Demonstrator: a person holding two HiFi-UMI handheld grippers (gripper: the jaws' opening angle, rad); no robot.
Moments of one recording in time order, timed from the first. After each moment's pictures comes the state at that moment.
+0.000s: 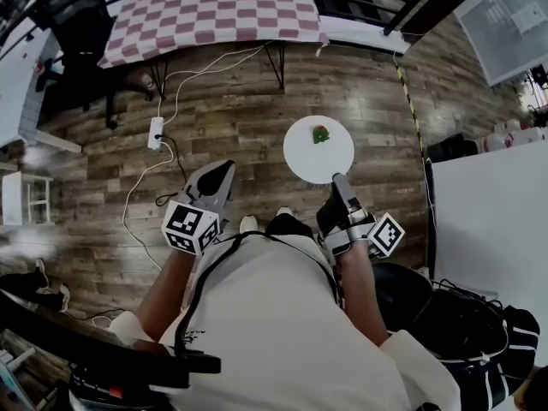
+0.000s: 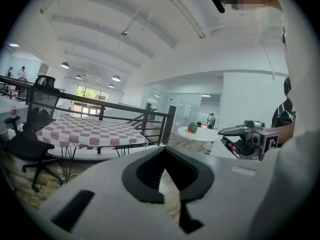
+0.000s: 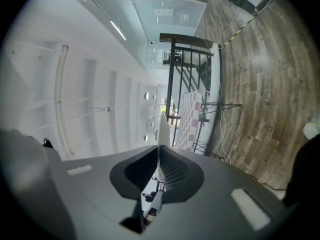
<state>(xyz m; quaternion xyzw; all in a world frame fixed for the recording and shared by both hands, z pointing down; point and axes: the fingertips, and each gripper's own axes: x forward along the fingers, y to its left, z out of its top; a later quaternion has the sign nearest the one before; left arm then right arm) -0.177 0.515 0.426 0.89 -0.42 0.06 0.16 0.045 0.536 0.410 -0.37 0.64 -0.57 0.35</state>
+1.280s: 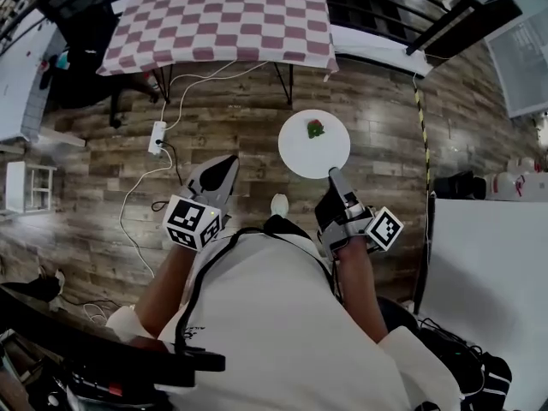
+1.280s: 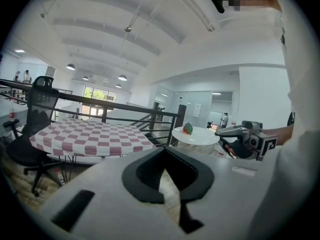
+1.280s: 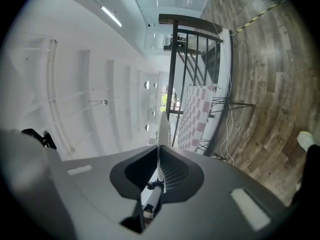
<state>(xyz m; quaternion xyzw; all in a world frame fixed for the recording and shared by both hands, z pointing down) -0.113 0.334 0.424 0.87 -0.47 0.07 0.17 0.091 0.327 0.414 -0.32 0.67 -0.60 0.30</state>
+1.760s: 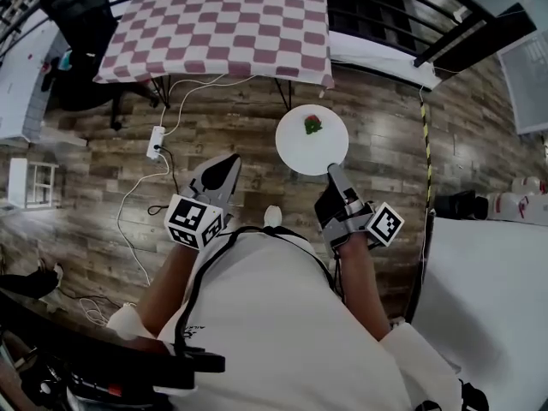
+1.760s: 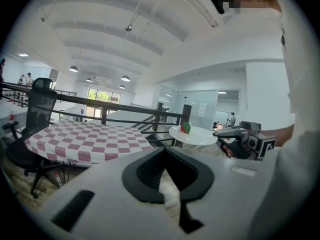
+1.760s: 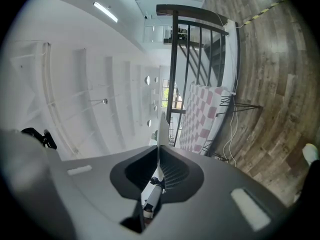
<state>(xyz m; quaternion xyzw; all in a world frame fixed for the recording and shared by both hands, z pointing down) -0.054 0.244 0.420 0.85 -0.49 0.07 0.16 0.139 0.222 0.413 -0.28 0.68 -0.61 0.29</state>
